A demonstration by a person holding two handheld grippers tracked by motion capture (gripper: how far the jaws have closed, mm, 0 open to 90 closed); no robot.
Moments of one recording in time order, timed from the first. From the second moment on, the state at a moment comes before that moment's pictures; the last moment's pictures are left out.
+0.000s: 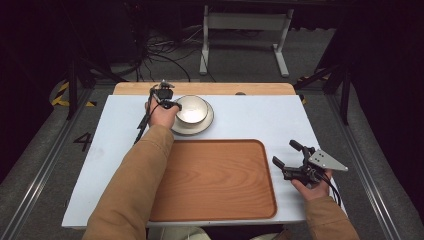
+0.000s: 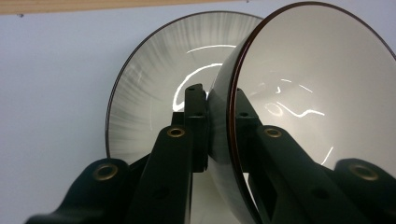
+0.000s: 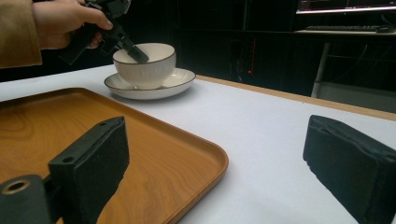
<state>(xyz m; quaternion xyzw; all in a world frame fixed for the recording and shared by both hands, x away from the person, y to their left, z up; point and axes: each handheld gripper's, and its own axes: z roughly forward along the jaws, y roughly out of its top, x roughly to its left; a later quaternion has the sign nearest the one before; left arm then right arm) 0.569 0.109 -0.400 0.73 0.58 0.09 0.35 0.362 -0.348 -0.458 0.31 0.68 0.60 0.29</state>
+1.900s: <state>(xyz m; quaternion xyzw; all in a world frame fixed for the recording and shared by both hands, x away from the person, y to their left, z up) 0.484 0.119 -0.327 0.81 0.46 0.06 0.35 0.362 -0.348 -0.458 0.31 0.68 0.60 0.29</state>
